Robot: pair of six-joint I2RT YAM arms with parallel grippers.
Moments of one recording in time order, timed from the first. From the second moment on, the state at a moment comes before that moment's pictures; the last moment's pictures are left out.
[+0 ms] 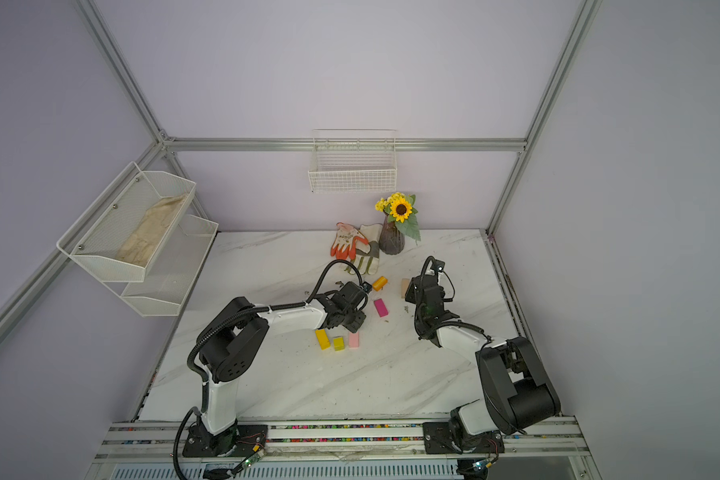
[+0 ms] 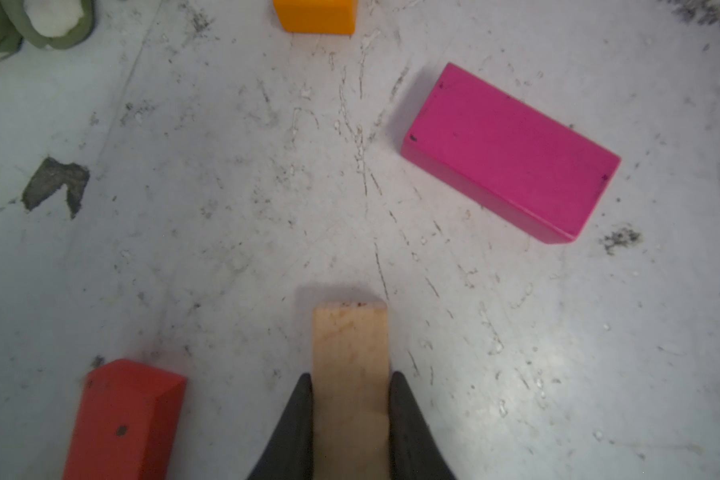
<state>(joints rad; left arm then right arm) -0.79 2.01 1.31 -0.33 -0.20 -0.11 0.34 1.45 0.65 0.33 0.38 0.48</state>
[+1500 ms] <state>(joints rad) -0.86 2.25 1.99 -0.47 -0.42 -0.45 0.34 1.40 0.62 0.34 0.41 0.50</state>
